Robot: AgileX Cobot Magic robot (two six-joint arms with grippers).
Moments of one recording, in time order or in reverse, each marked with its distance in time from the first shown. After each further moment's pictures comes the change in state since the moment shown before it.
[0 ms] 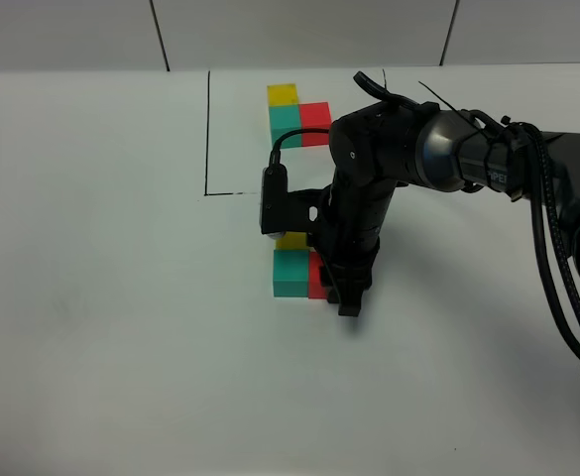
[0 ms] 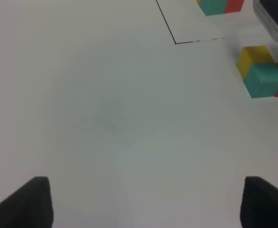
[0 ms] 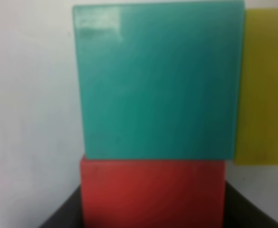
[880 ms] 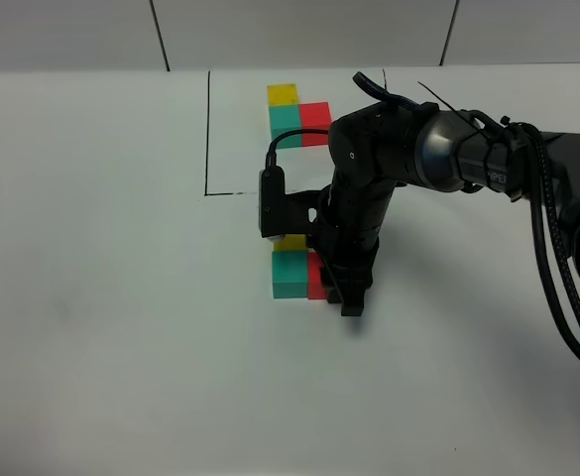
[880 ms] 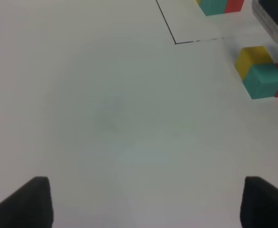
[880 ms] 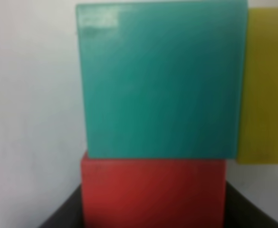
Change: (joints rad) left arm 0.000 0.000 0.000 0.000 0.000 0.001; right arm 0.000 0.000 0.000 -0.002 -0.003 -0.042
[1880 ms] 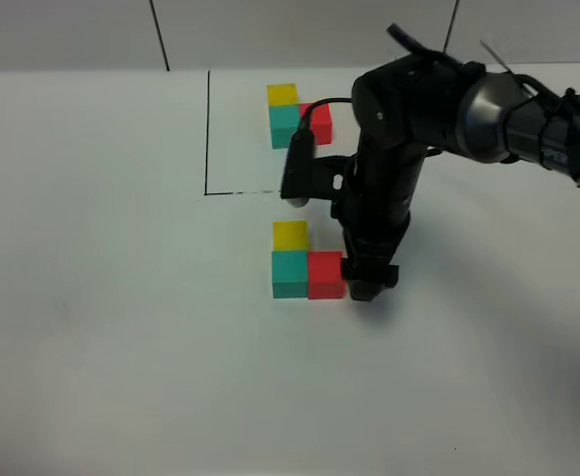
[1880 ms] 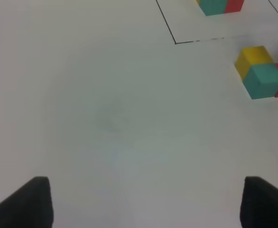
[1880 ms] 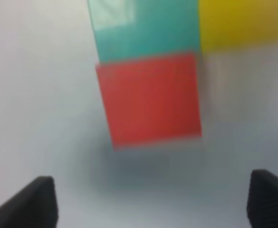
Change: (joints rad) left arm 0.000 0.000 0.000 0.000 0.000 -0.001; right arm -0.042 -0.130 0.000 -0.049 0.172 0.200
